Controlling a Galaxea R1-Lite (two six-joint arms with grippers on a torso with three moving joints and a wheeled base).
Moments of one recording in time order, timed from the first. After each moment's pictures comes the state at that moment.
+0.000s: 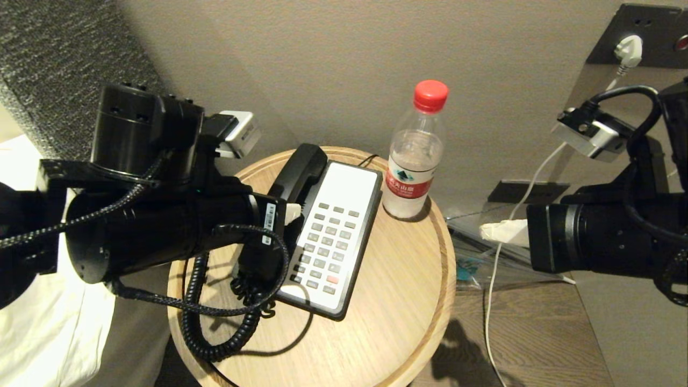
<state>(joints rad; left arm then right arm) -0.67 1.49 -1.07 0.01 0.20 -0.12 0.75 1.37 -1.09 0.27 -0.15 0.42</state>
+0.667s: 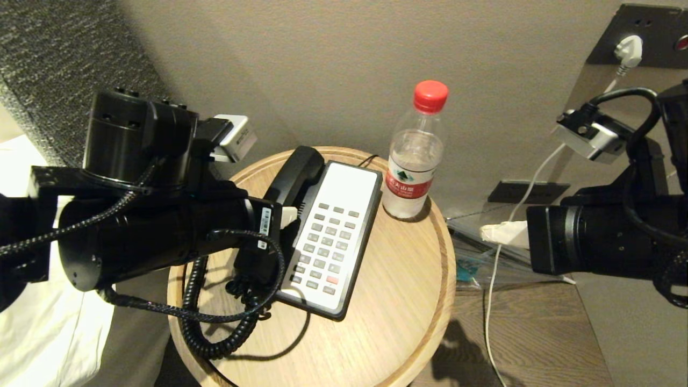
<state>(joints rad) -0.67 1.47 -1.04 0.00 0.20 -0.12 0.75 1.37 -1.08 0.27 -0.15 0.42</state>
